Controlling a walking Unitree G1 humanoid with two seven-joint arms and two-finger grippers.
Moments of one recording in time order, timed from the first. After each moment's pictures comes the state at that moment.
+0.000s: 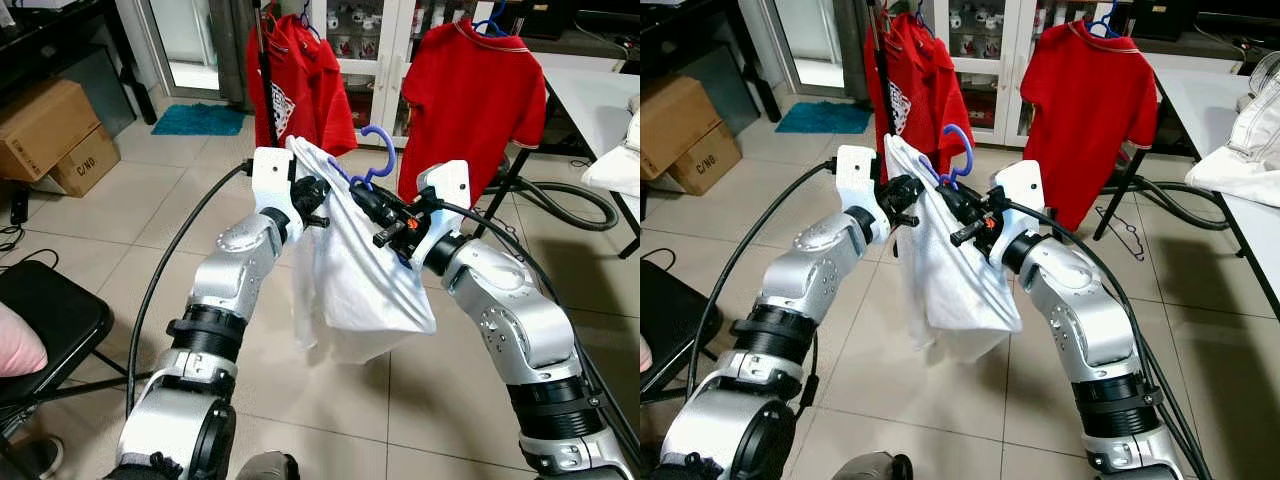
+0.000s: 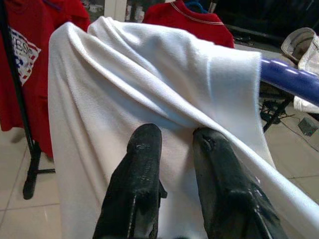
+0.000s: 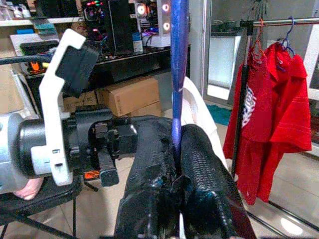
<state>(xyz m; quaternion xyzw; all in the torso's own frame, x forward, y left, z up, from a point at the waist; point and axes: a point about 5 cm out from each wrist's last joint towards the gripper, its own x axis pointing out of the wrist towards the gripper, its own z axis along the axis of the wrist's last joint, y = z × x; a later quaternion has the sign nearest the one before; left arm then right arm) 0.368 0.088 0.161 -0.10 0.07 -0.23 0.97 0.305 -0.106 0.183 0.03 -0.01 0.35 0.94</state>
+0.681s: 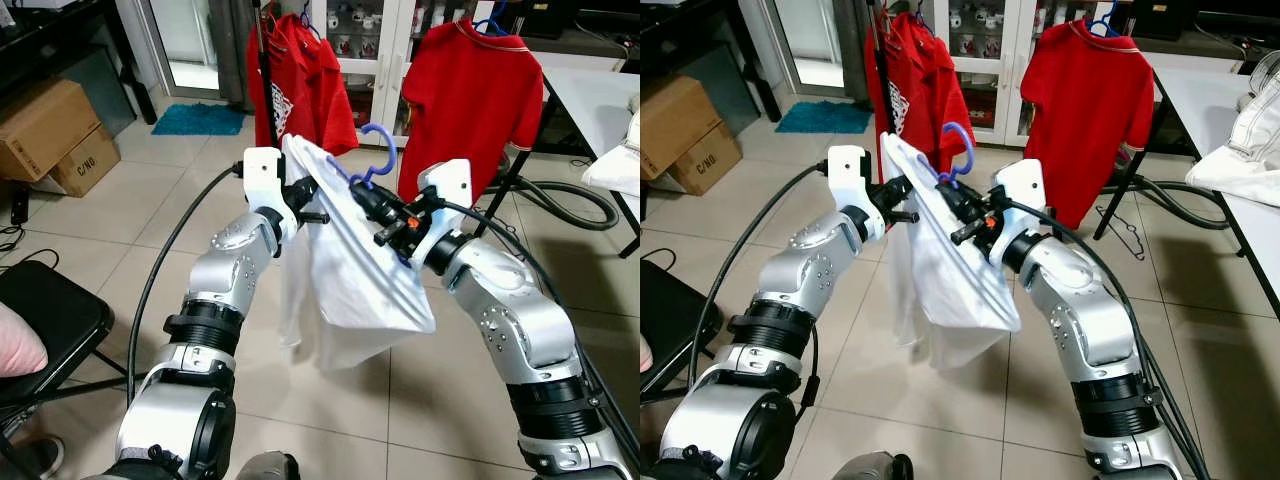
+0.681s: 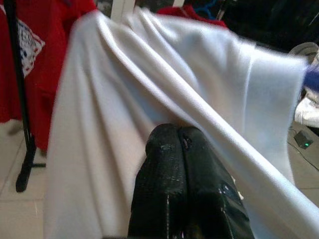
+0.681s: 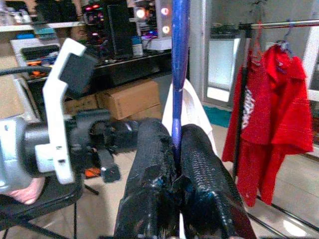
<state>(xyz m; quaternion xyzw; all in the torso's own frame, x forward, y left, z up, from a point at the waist) 0.371 0.096 0.162 -0.13 0.07 -0.21 0.97 0.306 -0.108 0.185 0.04 -0.01 0.34 0.94</state>
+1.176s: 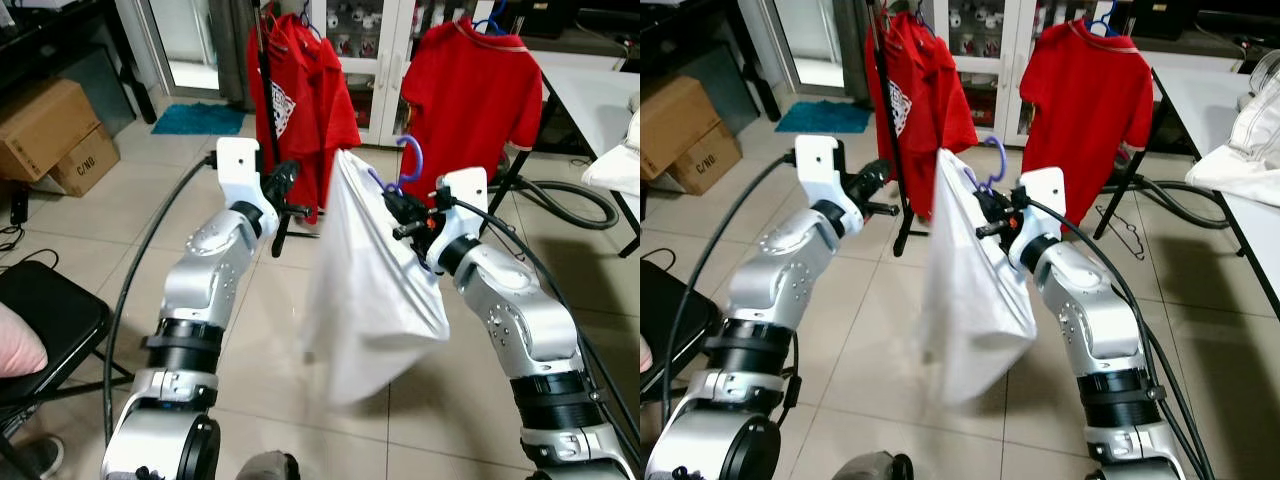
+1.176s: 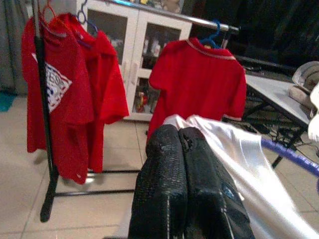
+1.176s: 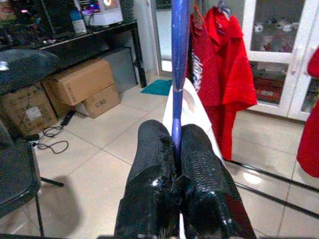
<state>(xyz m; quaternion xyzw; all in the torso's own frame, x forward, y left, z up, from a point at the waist) 0.356 0.117 0.178 -0.10 0.01 -0.19 0.98 0.320 -0.133 0.161 0.04 0.05 0.23 0.97</state>
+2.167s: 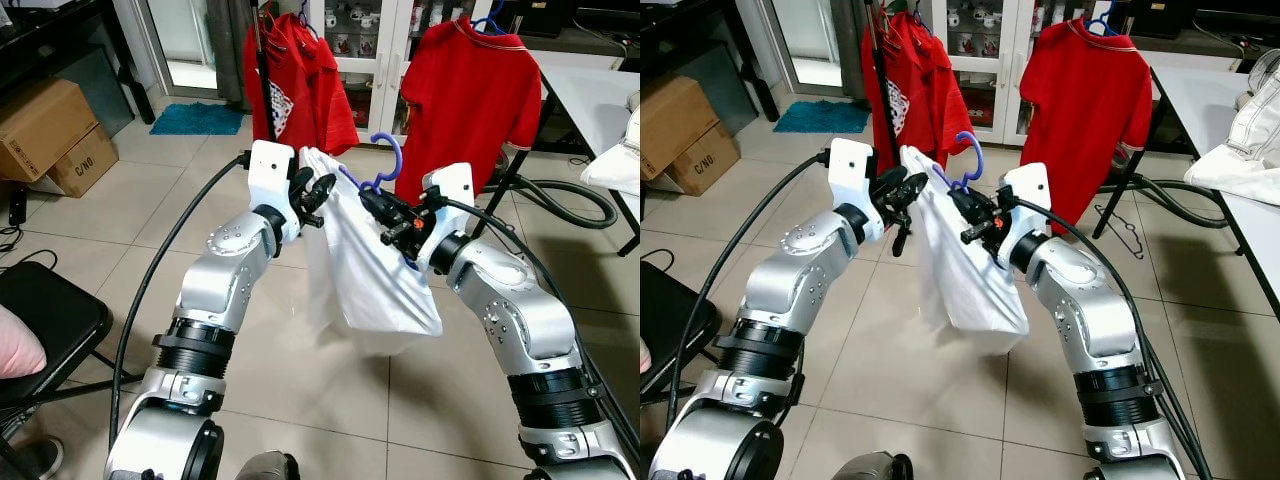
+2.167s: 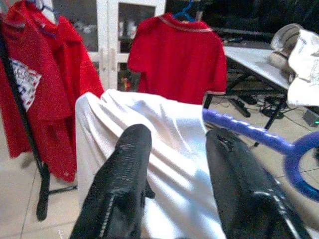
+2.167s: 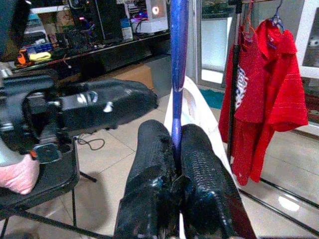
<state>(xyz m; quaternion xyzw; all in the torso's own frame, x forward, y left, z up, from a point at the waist) 0.354 0.090 0.174 -0.05 0.04 -0.24 0.97 0.314 -0.115 0.172 0.04 0.03 0.33 0.94</state>
